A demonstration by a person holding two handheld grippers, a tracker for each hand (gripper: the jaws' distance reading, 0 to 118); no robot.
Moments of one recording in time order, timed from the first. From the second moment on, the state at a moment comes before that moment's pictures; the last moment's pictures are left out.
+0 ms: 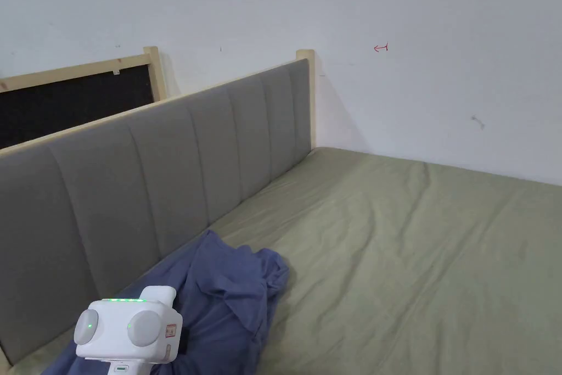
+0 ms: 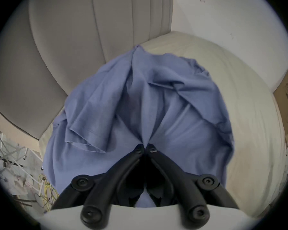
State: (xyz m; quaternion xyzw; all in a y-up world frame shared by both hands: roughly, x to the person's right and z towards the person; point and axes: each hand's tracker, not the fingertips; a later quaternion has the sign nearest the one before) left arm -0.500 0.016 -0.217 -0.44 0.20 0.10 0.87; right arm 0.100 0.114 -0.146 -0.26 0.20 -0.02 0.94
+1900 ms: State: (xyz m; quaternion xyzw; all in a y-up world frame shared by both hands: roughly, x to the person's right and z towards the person) left arm 0.032 0.095 -0.283 -0.54 -0.29 0.30 0.73; right arm 0.325 0.147 -0.042 -0.17 0.00 -0.10 0.98
